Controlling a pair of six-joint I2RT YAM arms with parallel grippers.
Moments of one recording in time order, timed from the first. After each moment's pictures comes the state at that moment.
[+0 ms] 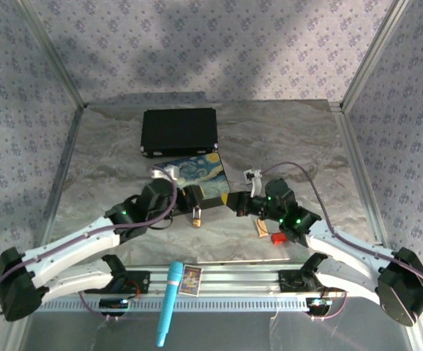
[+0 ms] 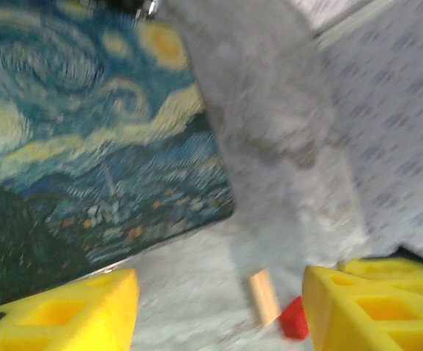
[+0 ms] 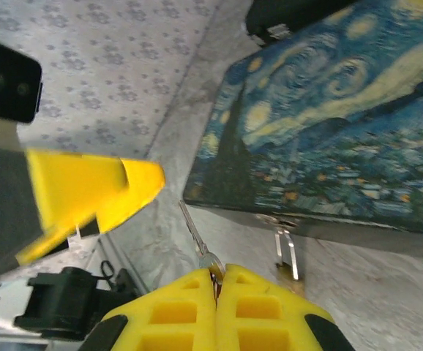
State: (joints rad) left arm -0.95 1.00 0.67 -0.25 -0.14 -0.95; right arm 0.74 0.98 0.46 0.19 -0.32 0.76
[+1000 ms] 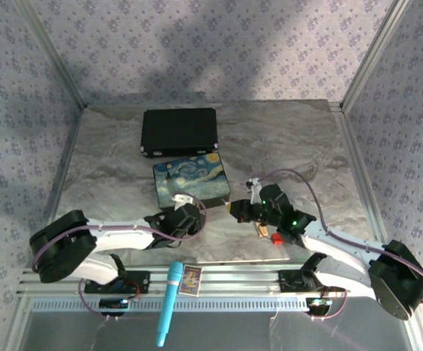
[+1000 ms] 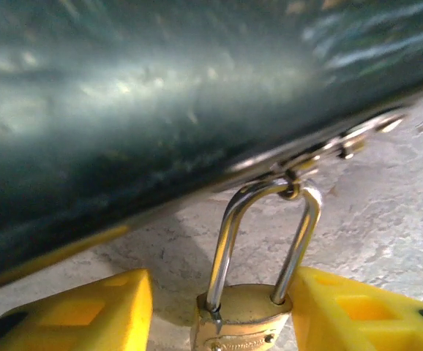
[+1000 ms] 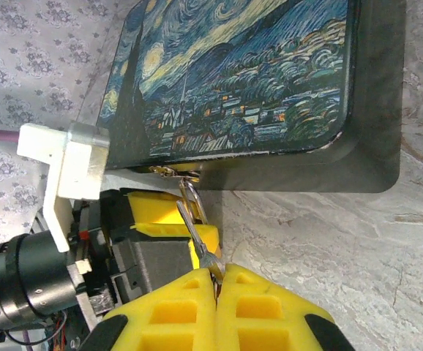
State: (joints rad) left arm -1.05 1.39 0.47 0.02 -0.32 -0.85; right arm 0.74 1.04 0.40 0.14 -0.27 0.74
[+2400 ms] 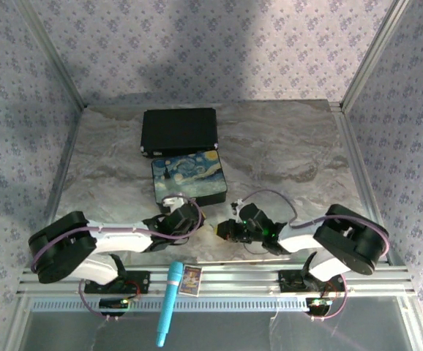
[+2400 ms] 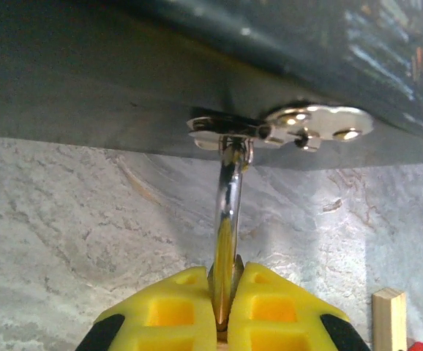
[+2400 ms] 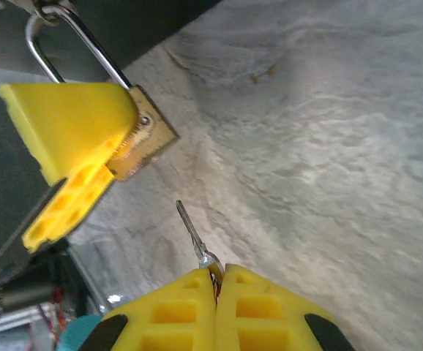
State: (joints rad) left arm -1.06 1.37 0.42 0.21 -0.31 -1.37; right arm 0.94 1.49 0.29 0.62 -0.26 1.08
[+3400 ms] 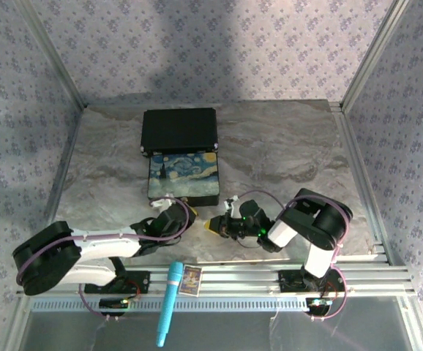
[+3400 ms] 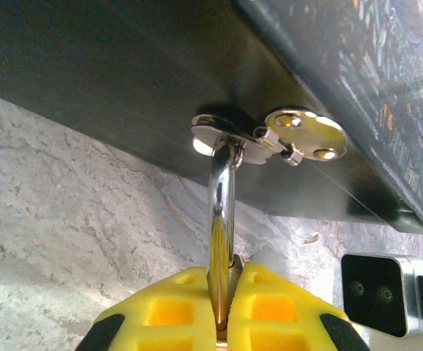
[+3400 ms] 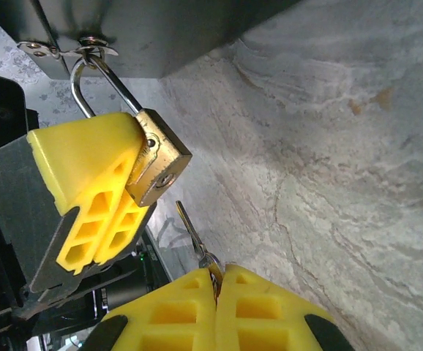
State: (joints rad) left arm -1.01 1.23 0.32 0.25 -0.32 -1.44; right arm 0.88 1.77 0.31 1.06 -0.44 1.28
